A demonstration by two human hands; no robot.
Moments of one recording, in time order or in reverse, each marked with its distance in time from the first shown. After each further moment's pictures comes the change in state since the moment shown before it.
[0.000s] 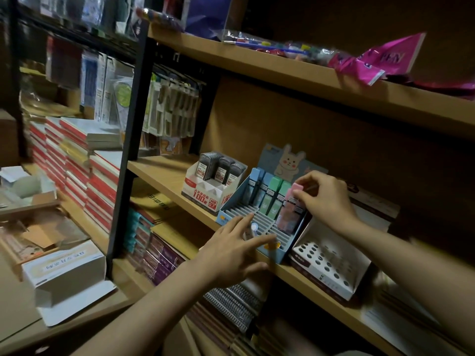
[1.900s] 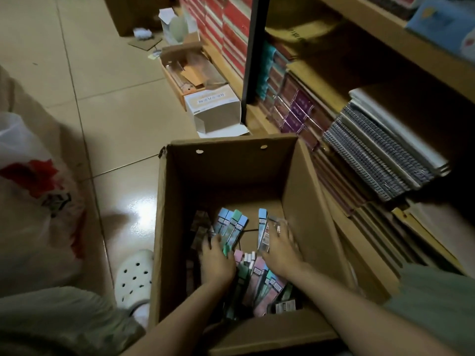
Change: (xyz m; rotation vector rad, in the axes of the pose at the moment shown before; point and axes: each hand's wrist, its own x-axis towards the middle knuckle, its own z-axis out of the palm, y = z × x) left_hand -0.314 0.029 0.238 -0.468 0.025 -1.681; right_hand -0.372 -0.039 0.311 -0.008 -1.243 0.062
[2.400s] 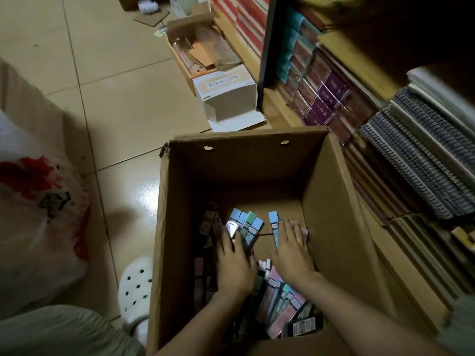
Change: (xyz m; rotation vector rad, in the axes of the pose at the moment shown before) left_hand 0.032 -0.010 0.032 0.236 -0.068 0.148; right_hand 0.050 0.009 0.039 -0.122 0.010 -0.055
